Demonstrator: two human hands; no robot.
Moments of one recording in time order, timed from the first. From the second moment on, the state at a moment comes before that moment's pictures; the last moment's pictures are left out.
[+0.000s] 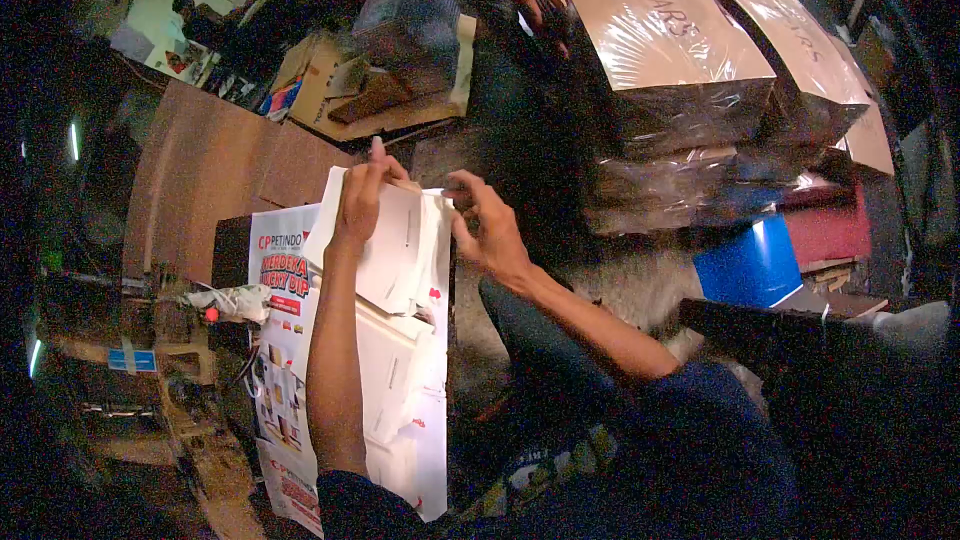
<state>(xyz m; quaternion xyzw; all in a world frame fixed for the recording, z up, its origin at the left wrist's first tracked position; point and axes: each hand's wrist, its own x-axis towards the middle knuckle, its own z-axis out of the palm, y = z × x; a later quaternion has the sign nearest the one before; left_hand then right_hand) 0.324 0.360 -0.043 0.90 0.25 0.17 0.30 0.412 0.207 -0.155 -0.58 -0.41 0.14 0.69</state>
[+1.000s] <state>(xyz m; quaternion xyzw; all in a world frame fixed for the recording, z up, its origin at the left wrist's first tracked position) 0.225 0.255 -0.028 0.35 0.39 0.45 0.72 0.450 0.248 -0.100 -0.68 -0.52 0.33 0.39</state>
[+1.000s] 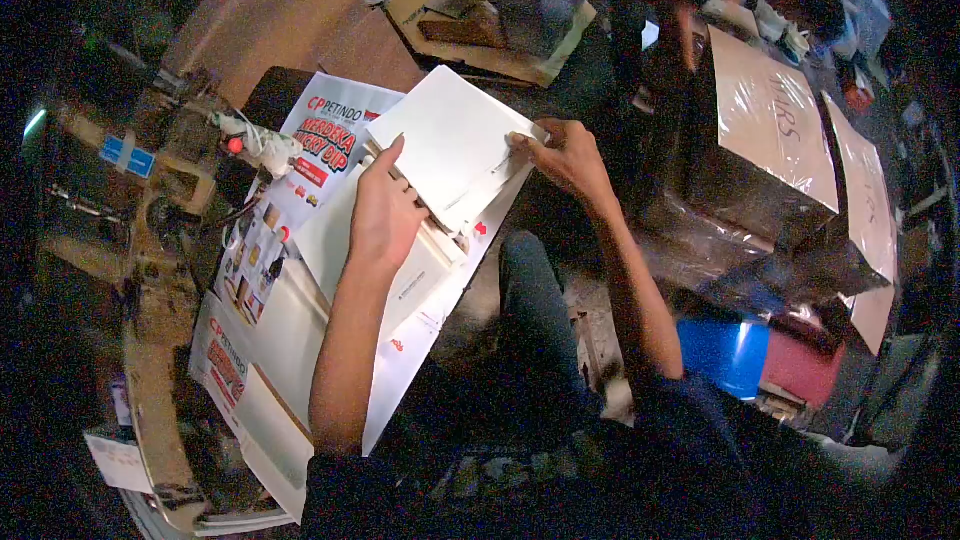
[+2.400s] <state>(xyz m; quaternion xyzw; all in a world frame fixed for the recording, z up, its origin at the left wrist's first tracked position) 0.226 0.231 -0.028 0.33 0.37 0.44 0.74 0.441 0.268 -0.060 -0.67 -0.49 0.44 0.34</state>
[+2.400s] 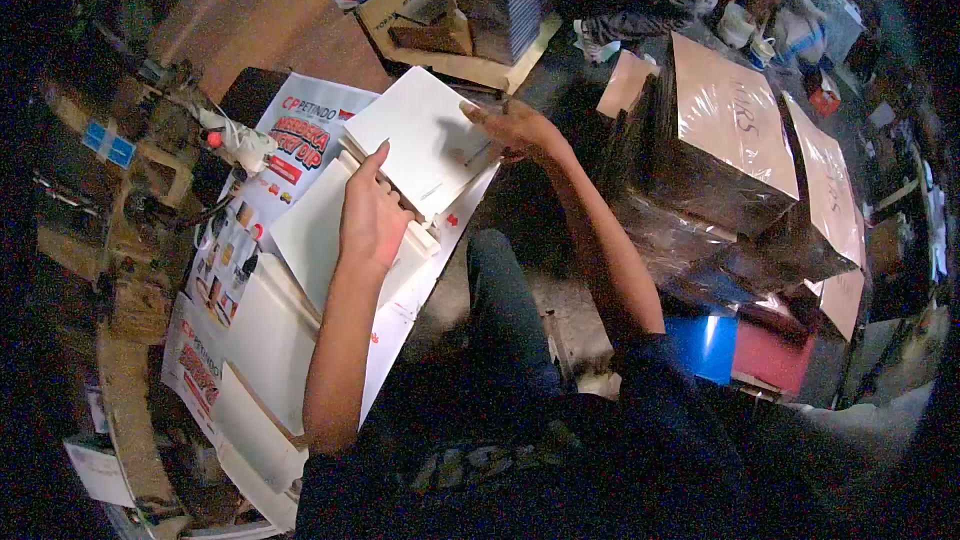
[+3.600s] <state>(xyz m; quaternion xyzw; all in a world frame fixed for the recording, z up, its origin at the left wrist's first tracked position) 0.218 0.234 -0.029 0.34 0.39 0.43 0.74 0.434 0.269 -0.067 -0.54 -0.40 0.56 0.49</state>
